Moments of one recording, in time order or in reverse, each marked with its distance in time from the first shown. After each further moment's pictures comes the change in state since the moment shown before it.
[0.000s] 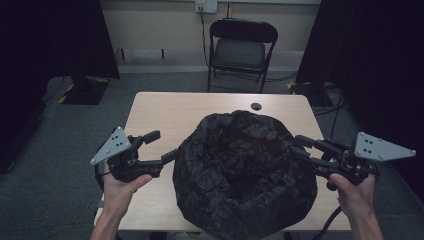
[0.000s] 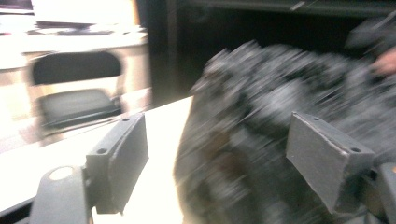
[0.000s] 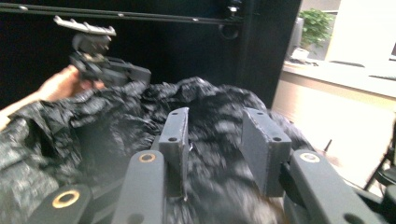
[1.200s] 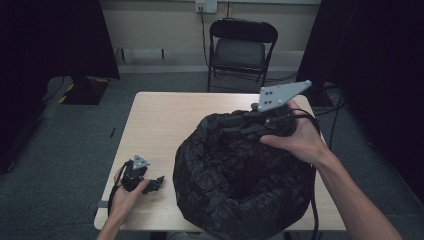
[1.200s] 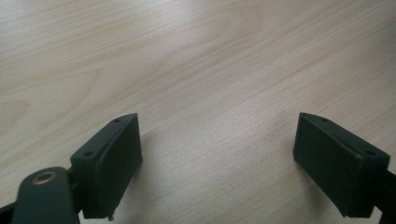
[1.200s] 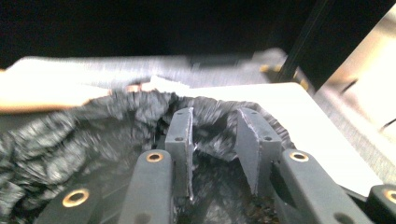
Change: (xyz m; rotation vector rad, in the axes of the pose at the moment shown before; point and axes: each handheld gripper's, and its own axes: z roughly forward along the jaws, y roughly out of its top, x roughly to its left) left arm 0.072 -0.172 0.045 0.597 0.285 -0.091; right arm 0.008 0.073 0.155 0.418 0.263 -0.152
